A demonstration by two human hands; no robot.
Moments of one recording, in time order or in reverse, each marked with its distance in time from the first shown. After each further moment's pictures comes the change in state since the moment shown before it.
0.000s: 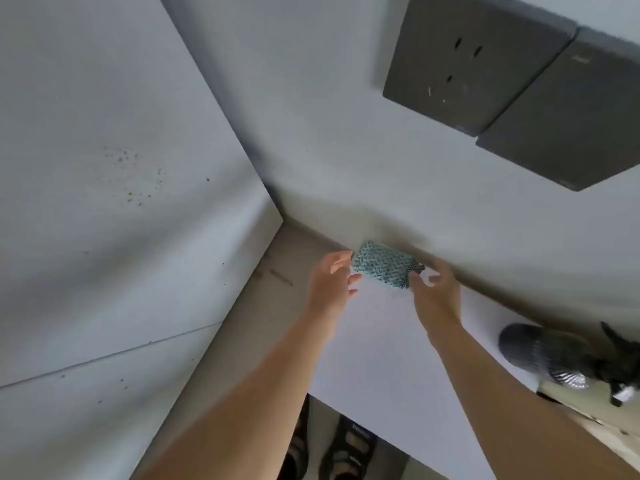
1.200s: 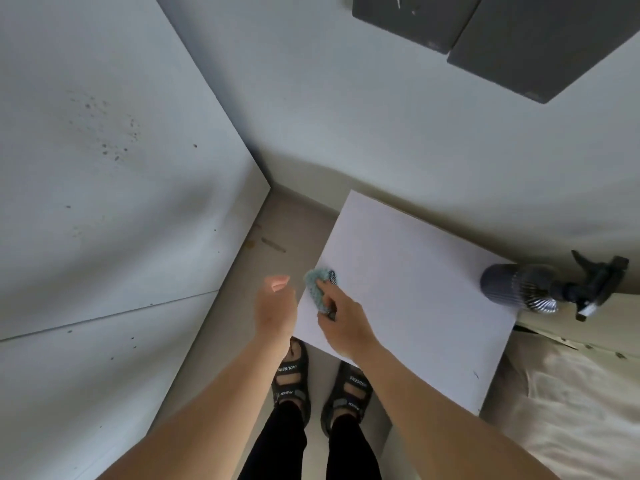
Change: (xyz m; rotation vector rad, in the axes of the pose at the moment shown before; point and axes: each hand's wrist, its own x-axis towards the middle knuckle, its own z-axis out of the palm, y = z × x) left_hand -0.061 -0.072 -0.073 0.284 0.299 -0.114; right_hand -0.131 0.058 0.062 -0.236 -0.594 -0.268
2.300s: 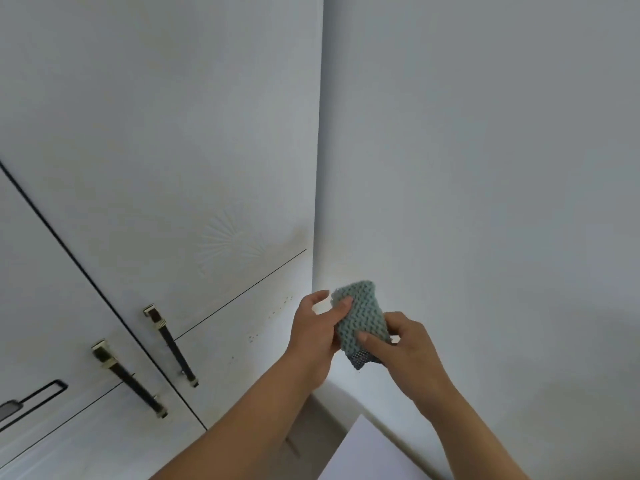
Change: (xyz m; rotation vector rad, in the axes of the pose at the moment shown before) left_hand -0.416 0.354 -0.233 -0.838 -0.334 0.448; right_hand -0.340 -0.475 -0.228 0.169 0.129 -0.631
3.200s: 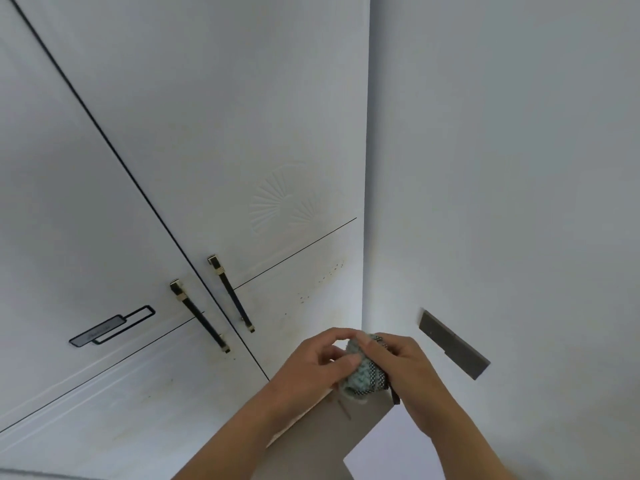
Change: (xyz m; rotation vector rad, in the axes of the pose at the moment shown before) left_hand -0.098 -0.034 -0.075 0.609 -0.116 0.113; right_hand -0.047 0.027 0.037 0.284 -0.392 0.217
